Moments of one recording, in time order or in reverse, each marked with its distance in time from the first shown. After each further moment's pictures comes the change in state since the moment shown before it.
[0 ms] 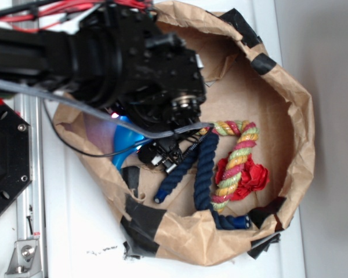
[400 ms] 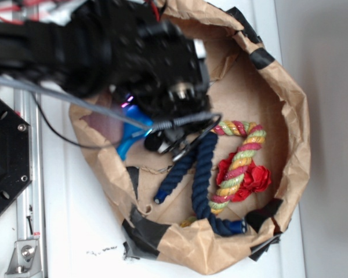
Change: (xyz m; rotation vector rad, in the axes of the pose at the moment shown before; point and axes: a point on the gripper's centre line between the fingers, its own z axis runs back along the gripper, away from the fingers) arm 0.019 0.000 0.028 -0.097 -0.177 -0.076
